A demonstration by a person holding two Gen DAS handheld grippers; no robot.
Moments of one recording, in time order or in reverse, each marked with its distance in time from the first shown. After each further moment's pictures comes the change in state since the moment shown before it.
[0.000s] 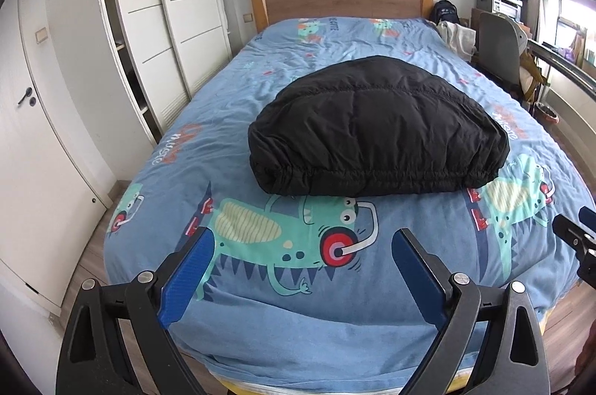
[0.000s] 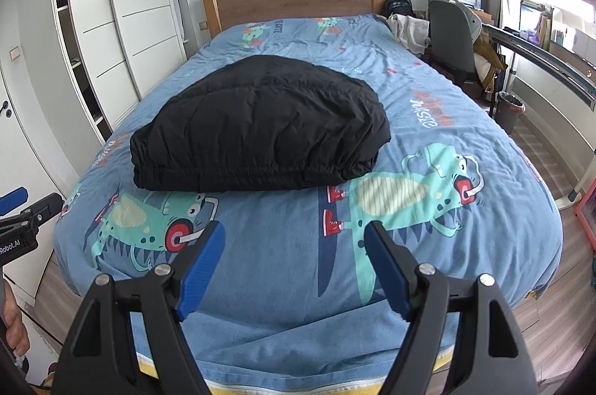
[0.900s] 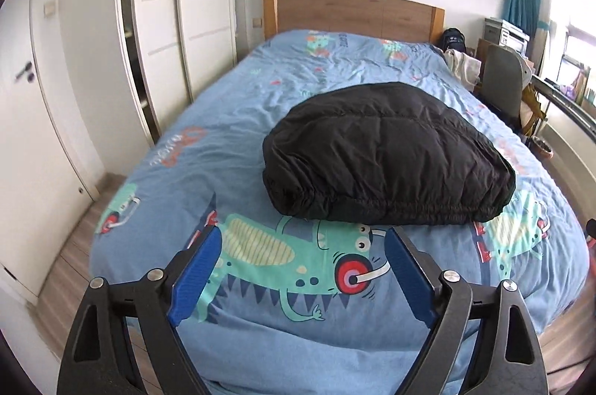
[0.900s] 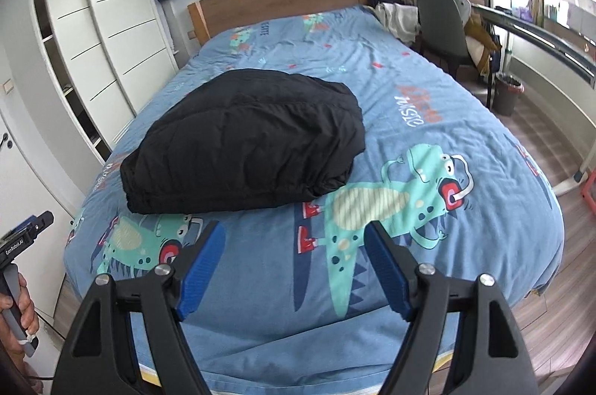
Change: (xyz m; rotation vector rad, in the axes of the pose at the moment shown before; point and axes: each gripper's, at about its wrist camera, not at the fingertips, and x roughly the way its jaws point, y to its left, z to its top) left arm 0.004 0.062 0.014 -0.097 -0.063 -0.053; right arm -0.013 -0.049 0.033 0.061 -0.016 0.026
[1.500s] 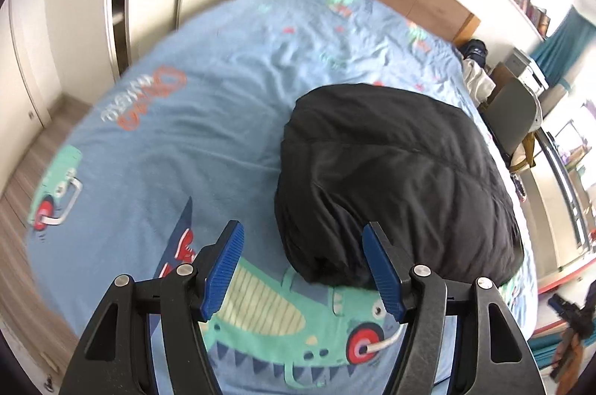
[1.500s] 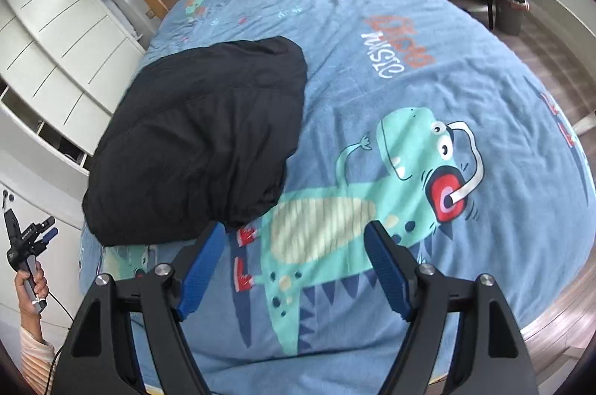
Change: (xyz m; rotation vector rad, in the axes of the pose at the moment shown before) left arm 0.151 0.113 0.086 -0.247 0.234 -0.194; right arm 0.117 -0.145 0.063 0.218 0.258 0.090
